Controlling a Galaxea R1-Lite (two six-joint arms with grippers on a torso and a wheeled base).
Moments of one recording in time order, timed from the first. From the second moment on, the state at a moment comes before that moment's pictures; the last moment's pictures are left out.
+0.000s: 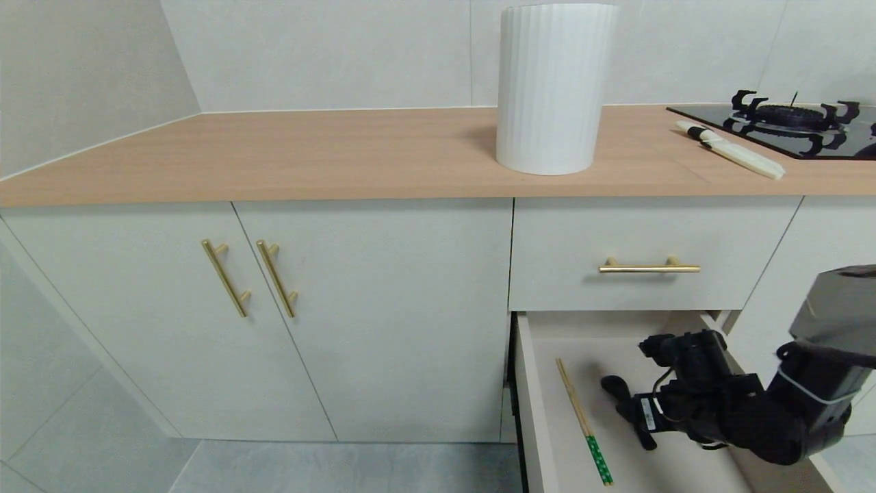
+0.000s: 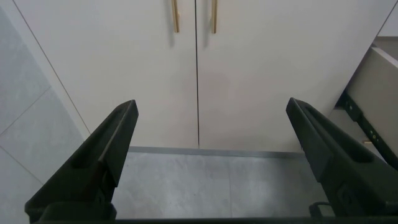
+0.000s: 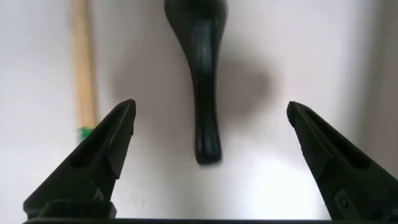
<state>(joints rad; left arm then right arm) 0.00 0.00 0.00 0.00 0.03 0.00 0.26 2.15 -0.58 -0.73 -0.18 0.11</state>
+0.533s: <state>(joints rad) 0.00 0.00 0.00 0.00 0.03 0.00 0.26 1.55 -0.48 -0.21 -0.04 0.11</state>
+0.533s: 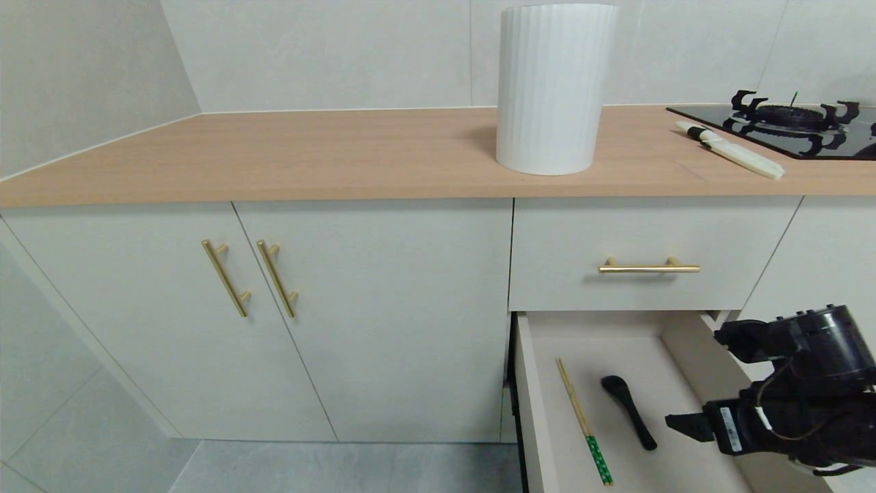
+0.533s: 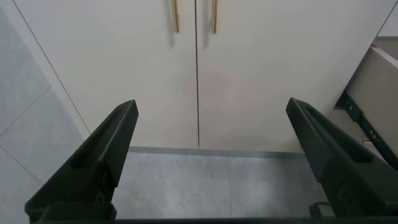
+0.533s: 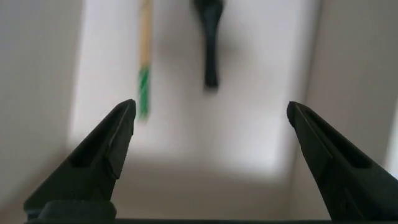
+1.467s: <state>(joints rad) 0.00 0.00 0.00 0.00 0.03 0.00 0.34 1.31 -0.52 -0.03 -0.01 0.10</state>
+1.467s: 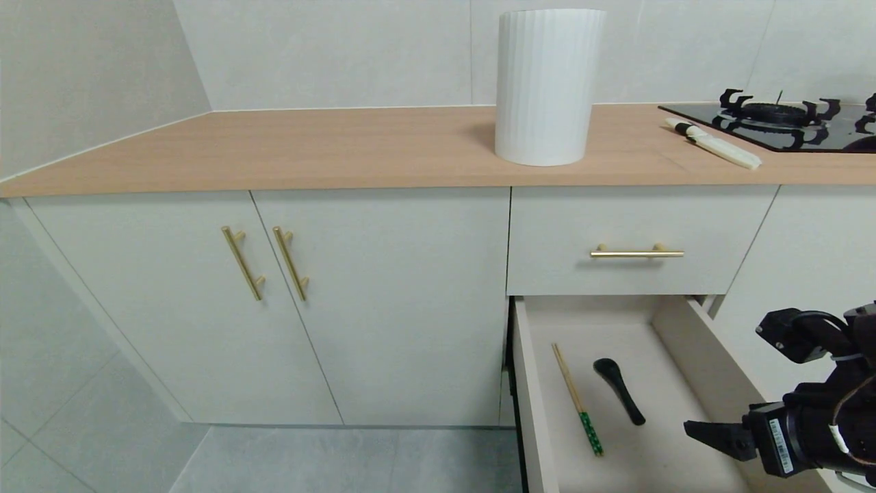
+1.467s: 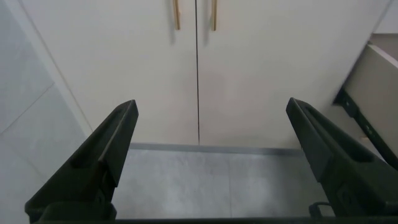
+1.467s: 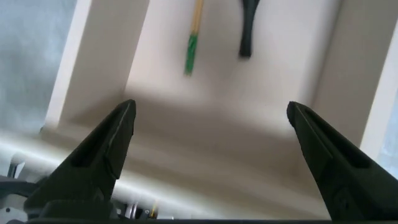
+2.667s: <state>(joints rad) 0.00 0.00 0.00 0.00 0.03 0.00 0.57 1.45 -0.43 0.00 -0.03 0.09</state>
